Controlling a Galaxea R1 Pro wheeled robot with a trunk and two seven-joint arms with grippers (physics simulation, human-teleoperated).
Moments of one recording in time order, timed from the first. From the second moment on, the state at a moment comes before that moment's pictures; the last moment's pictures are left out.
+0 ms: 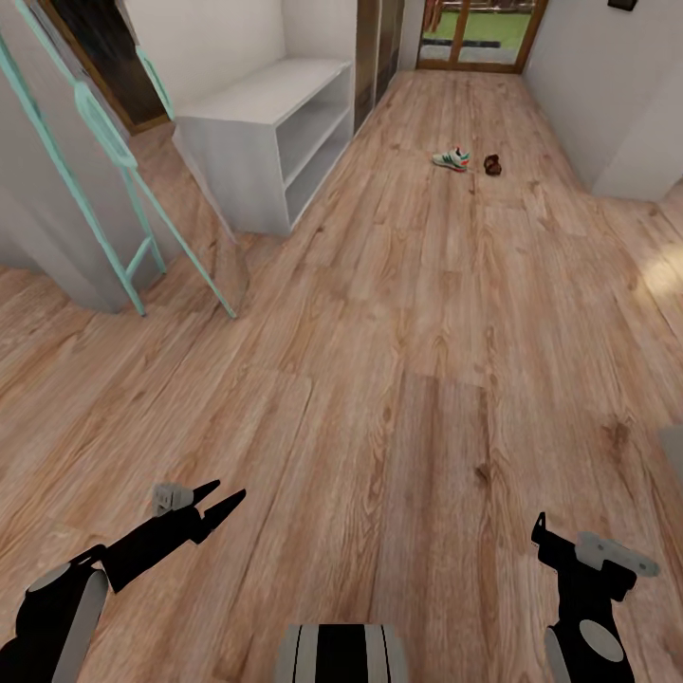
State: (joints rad) left arm -0.21 0.08 0.30 -1.48 0.25 0.45 -0.91; right arm -0.07 0.06 -0.26 -1.52 0.02 0.10 -0.37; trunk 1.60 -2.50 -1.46
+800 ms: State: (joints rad) left arm -0.21 0.08 0.30 -1.48 0.25 0.45 -0.91; right arm -0.07 0.06 -0.26 -1.52 0.02 0.10 -0.37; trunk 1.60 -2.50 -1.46
